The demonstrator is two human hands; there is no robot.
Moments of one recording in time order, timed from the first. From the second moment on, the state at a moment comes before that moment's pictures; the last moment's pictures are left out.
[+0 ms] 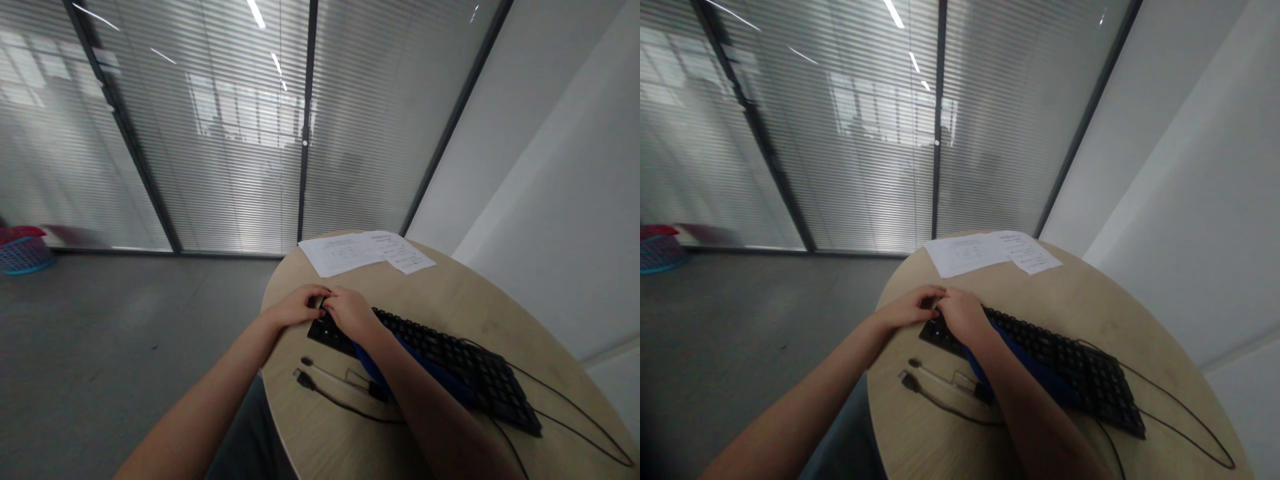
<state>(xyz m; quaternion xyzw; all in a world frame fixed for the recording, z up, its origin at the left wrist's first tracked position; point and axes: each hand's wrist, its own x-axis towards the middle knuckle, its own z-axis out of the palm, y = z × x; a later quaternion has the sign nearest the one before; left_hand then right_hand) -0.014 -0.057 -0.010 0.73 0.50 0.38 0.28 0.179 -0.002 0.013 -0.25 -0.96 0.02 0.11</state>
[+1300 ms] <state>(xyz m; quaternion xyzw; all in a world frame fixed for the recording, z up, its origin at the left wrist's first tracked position) -0.015 -0.053 -0.018 0.75 0.49 0.38 0.25 0.205 0.009 0.057 -0.29 -0.95 0.12 0.05</state>
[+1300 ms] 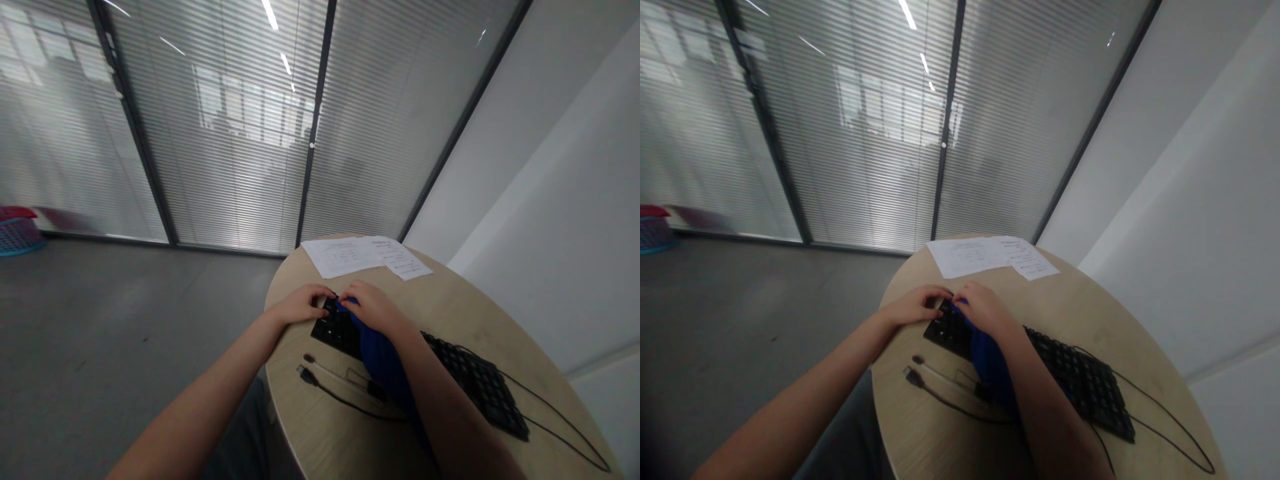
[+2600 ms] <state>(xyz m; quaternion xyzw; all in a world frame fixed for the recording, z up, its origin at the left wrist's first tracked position) -0.014 -0.052 -0.019 0.74 0.49 0.40 0.24 0.218 0.011 0.075 -0.33 -0.94 0.06 0.01</state>
